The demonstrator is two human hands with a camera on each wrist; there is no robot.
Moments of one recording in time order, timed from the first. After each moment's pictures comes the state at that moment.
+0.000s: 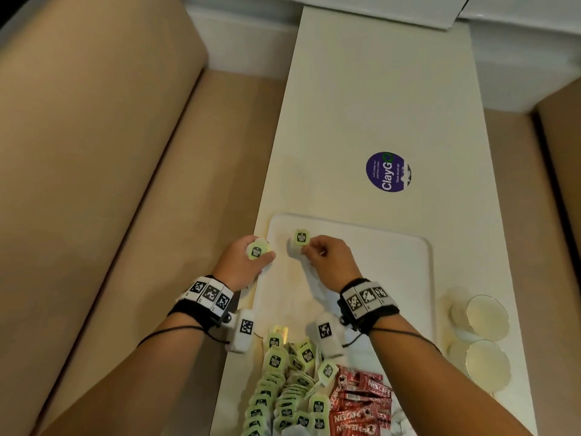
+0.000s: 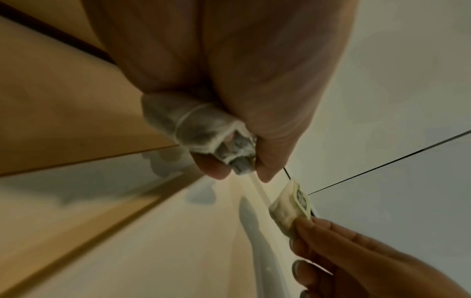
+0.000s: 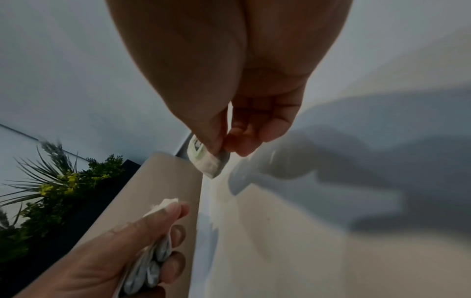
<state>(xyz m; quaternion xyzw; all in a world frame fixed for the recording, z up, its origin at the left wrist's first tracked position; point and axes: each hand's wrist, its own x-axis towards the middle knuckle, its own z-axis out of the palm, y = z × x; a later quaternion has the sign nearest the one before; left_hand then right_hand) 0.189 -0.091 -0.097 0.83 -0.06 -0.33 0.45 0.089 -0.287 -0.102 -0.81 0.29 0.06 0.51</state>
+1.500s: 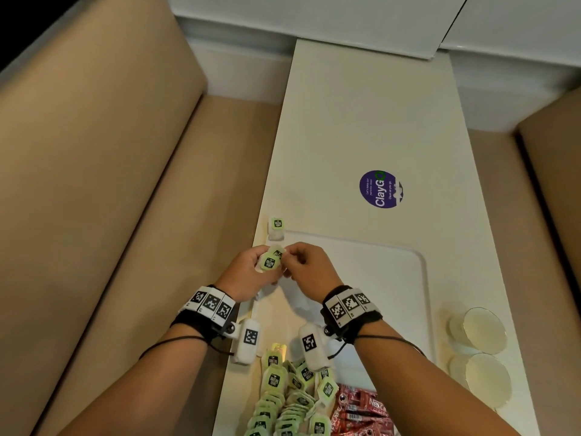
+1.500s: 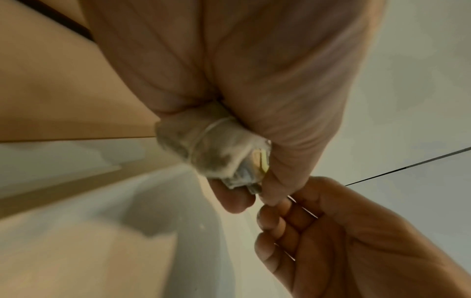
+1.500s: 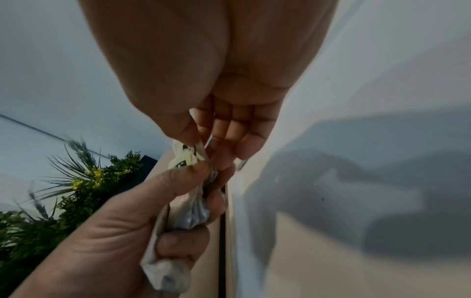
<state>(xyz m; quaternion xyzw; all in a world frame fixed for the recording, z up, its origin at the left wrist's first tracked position) 0.189 -0.106 -0.075 0.74 -0.14 -0.38 0.53 0.113 -0.259 -0.084 -0.77 0.24 0.04 0.59</state>
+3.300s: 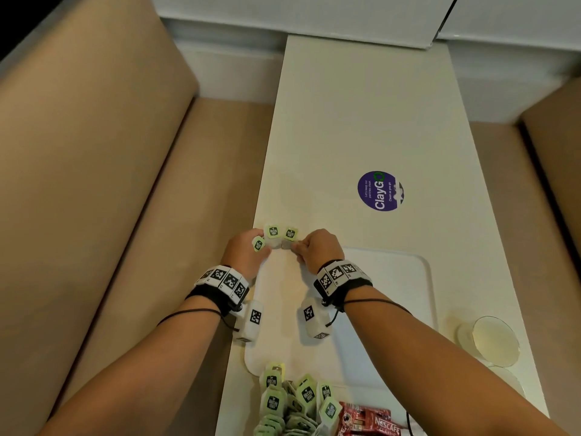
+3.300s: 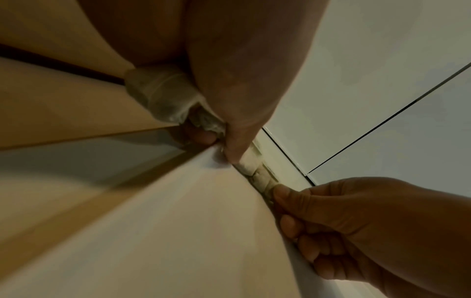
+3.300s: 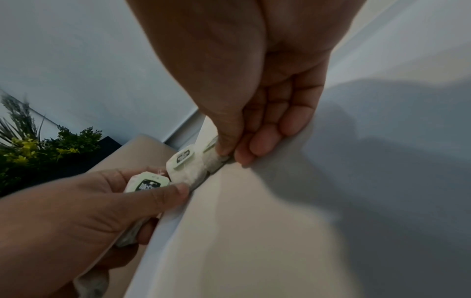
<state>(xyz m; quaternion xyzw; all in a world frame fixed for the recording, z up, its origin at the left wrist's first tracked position) 0.247 -0.148 -0.108 0.88 -0.16 -0.24 0.37 0.171 -0.315 -0.115 -0.83 0.35 0.14 0.40</state>
